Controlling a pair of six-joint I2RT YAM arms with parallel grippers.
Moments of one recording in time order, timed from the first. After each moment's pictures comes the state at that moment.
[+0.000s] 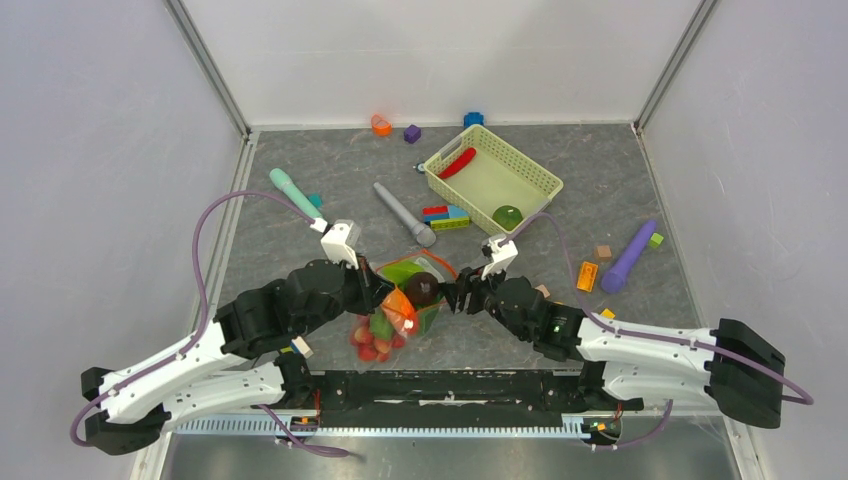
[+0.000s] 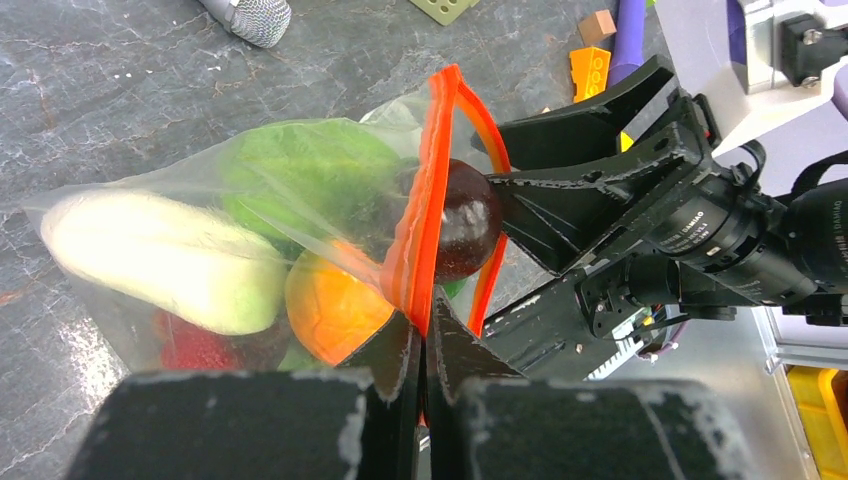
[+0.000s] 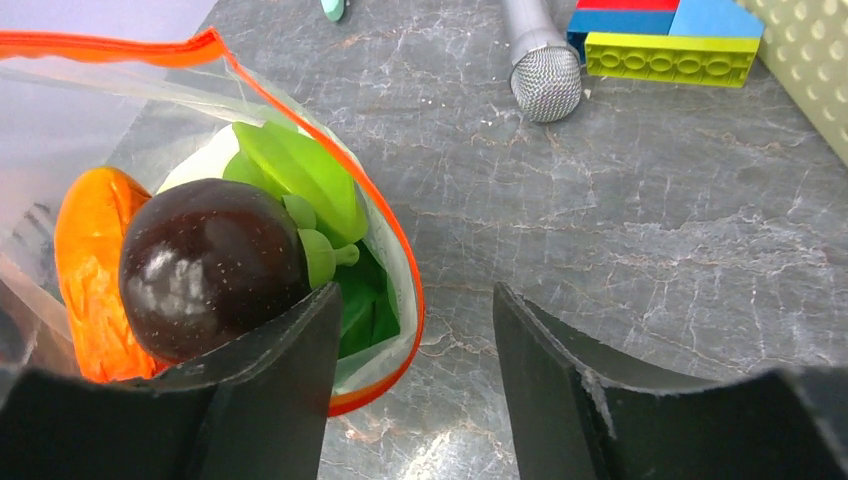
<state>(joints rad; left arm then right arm) -1.10 0.69 0.88 -0.67 -0.36 -0.77 1.13 1.03 0.45 0.31 0.44 0.52</state>
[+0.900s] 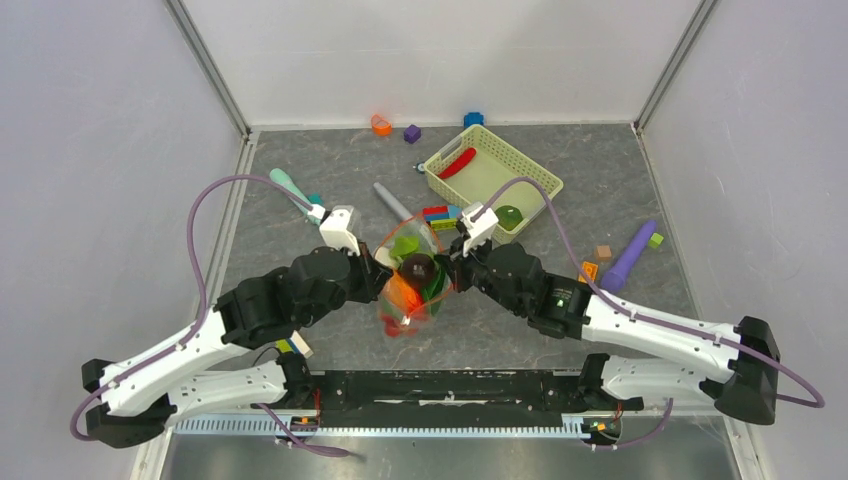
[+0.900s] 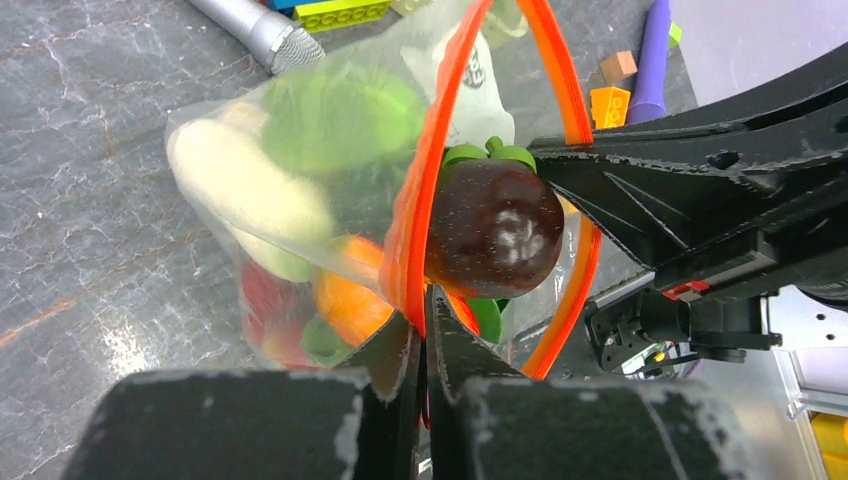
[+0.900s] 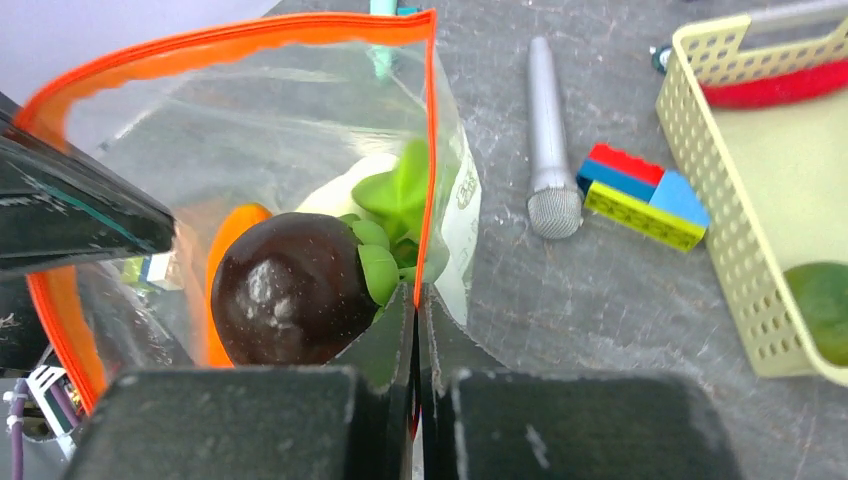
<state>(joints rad) -1.10 0.78 0.99 -0.73 -0.44 -0.77 1.12 1.07 0.79 0.02 0.36 0.28</state>
